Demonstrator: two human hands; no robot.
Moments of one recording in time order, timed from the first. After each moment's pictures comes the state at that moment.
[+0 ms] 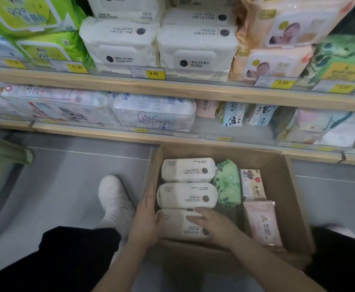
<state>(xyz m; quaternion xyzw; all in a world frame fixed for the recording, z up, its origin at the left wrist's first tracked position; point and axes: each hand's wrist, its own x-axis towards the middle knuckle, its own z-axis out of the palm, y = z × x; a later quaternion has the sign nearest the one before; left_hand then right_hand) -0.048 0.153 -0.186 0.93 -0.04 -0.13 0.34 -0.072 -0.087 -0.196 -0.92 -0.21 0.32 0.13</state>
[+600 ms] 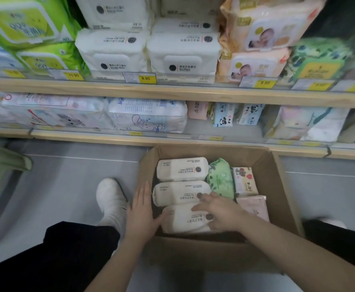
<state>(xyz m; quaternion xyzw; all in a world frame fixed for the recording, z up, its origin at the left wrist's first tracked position) -0.046 0.148 -0.180 0.97 -0.06 -0.11 0.20 -0.057 -0.112 -0.144 -0.93 -0.23 0.28 0.10</state>
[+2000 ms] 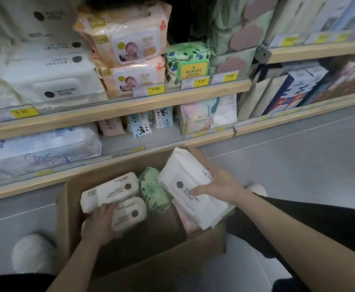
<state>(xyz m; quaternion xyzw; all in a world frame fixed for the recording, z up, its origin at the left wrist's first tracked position) 0.020 0.065 -0.194 0.94 -0.21 -0.26 0.03 -0.103 -0.267 -0.071 -0.83 0.31 0.17 0.43</state>
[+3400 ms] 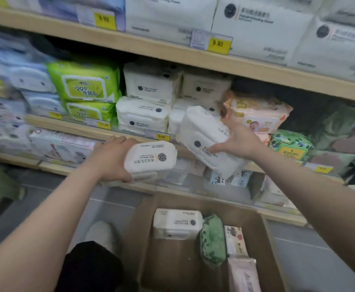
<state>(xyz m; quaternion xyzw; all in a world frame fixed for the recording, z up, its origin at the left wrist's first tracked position) 0.101 0.211 0.080 0.98 -0.17 0.00 0.07 0.097 -0.111 0.139 -0.97 0.03 -0.01 0.22</state>
